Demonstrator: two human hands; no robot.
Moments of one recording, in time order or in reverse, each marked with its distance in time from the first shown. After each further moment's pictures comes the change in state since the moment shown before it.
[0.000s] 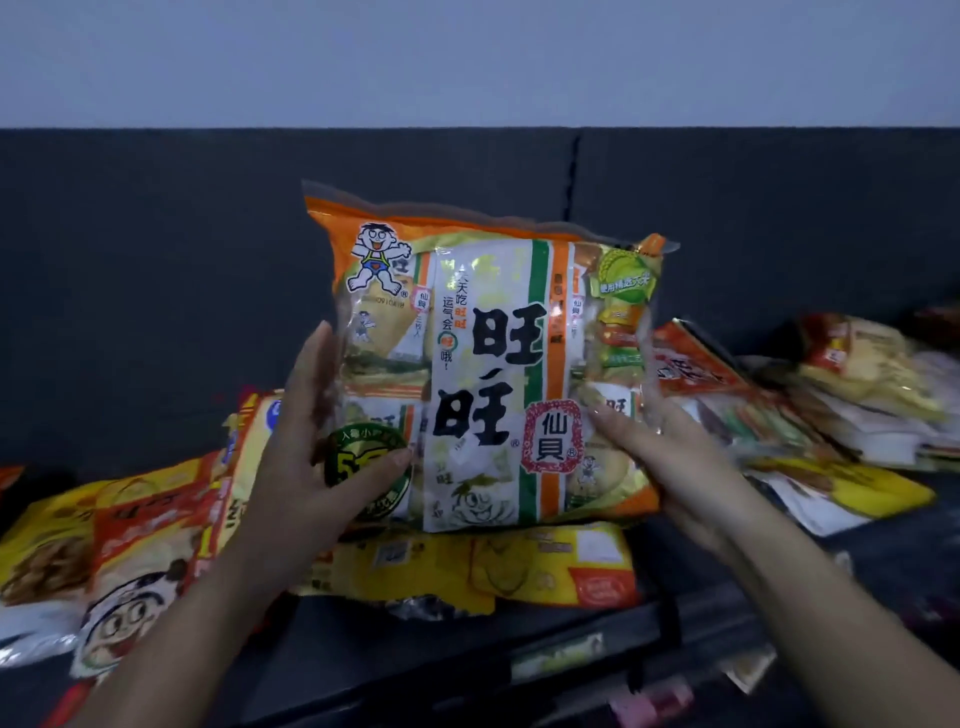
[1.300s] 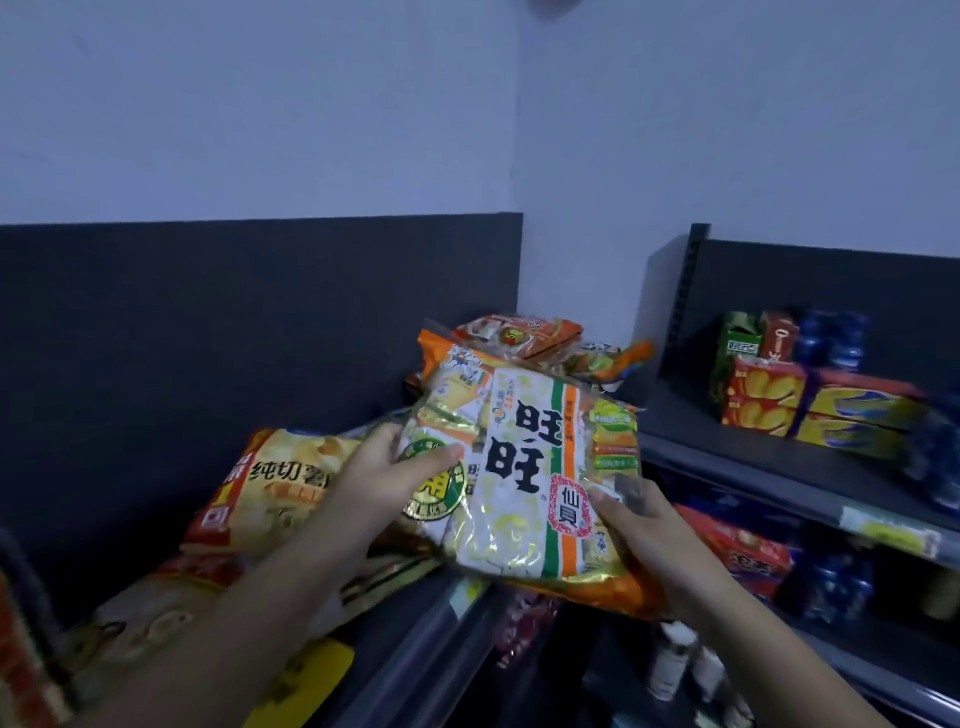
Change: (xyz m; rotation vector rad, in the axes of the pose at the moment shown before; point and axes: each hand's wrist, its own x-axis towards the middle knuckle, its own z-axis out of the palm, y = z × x) left_hand 0.134 0.192 0.613 -0.467 -0.720 -0.381; right_hand -0.145 -0.061 -0.524 -0.078 0.894 0.041
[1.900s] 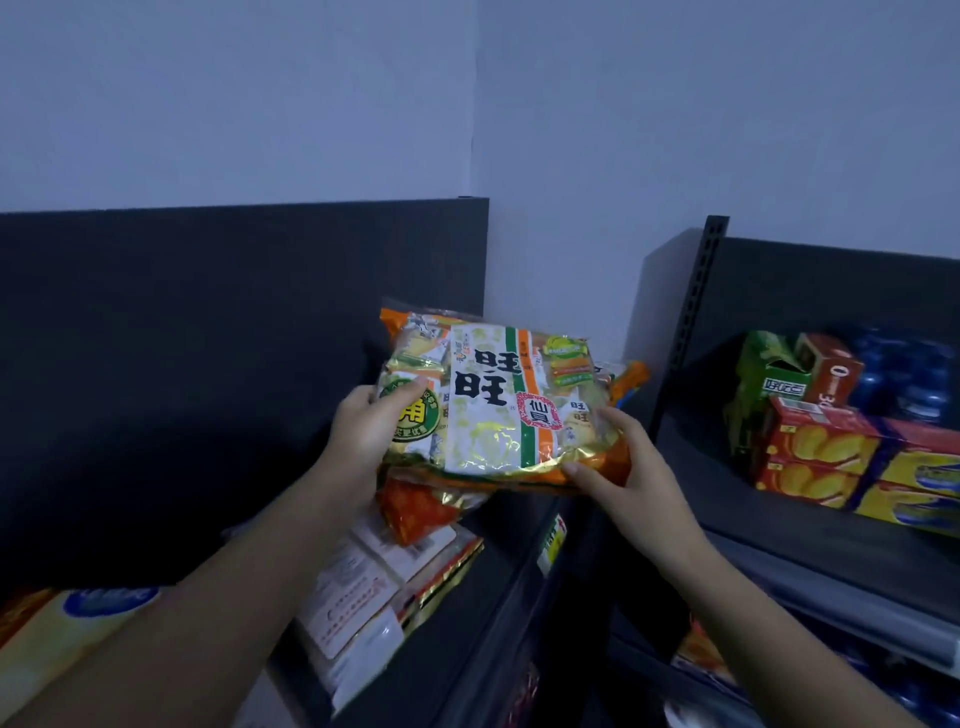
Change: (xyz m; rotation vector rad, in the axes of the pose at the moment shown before) left_hand 0.267 -0.001 0.059 -0.227 0.090 -0.103; right_hand 0.221 -0.019 -0.034 -0.543 0.200 -0.390
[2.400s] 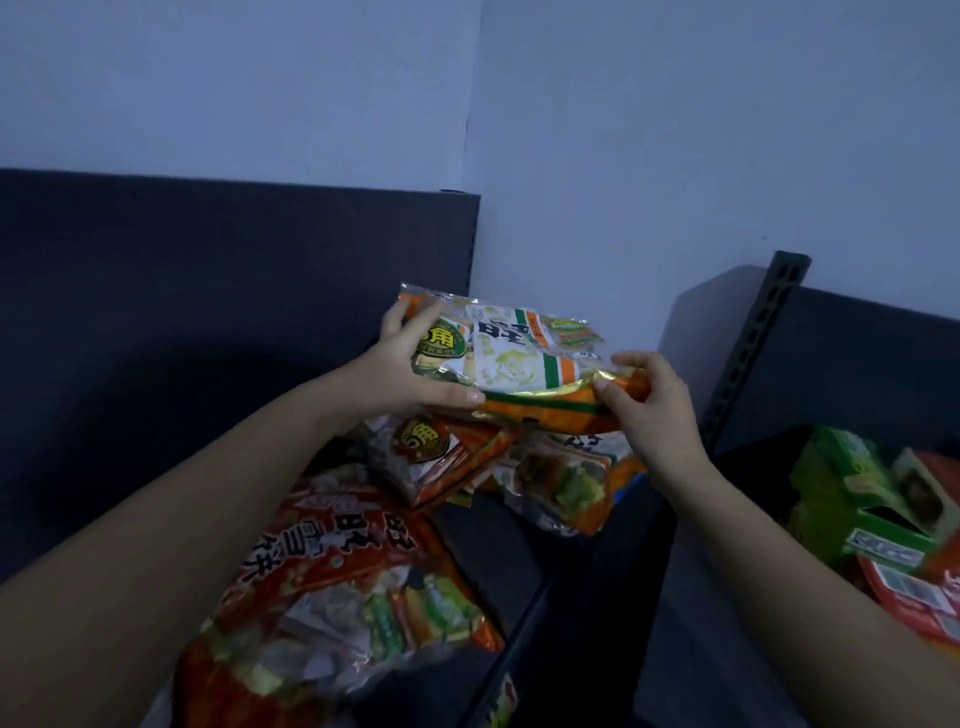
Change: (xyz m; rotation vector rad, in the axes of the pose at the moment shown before) left_hand 0.192 0.034 0.108 0.664 -0.359 0.340; right_hand 0.263 0.080 -0.031 0.003 0.146 -0.011
